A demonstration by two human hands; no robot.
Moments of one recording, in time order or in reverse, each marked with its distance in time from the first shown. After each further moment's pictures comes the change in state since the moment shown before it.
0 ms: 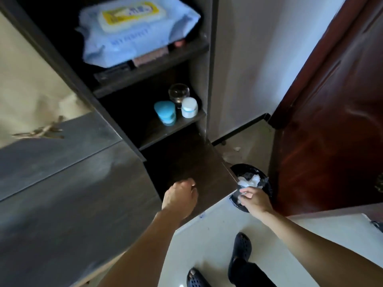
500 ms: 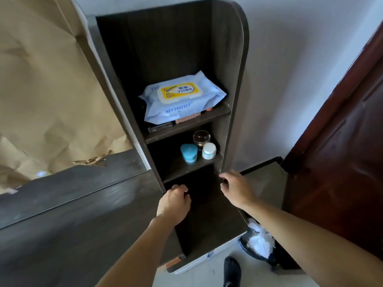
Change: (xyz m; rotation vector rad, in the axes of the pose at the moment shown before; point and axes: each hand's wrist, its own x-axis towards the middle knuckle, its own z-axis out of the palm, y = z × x) left_hand 0.002 -0.007 -0.109 -0.048 0.190 -0.058; right_hand -0.005 -0.210 -0.020 -0.497 0.087 -0.700
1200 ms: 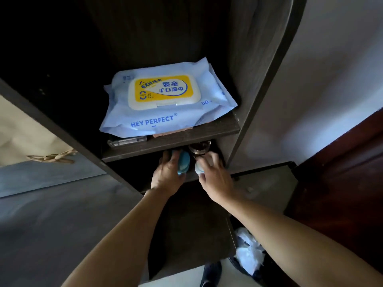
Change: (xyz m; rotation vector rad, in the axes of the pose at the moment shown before) left_hand 0.165 0.014 0.027 -0.007 0.148 -0.142; right_hand 0.131 0.007 0.028 -0.125 -0.006 -0.283
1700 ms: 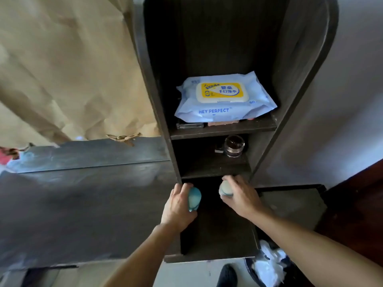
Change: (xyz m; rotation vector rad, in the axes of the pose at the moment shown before) left_hand -0.146 -0.062 -0.013 -0.122 0.033 -0.056; right_hand -0.066 -0.024 -0.003 0.059 -0.180 -0.061
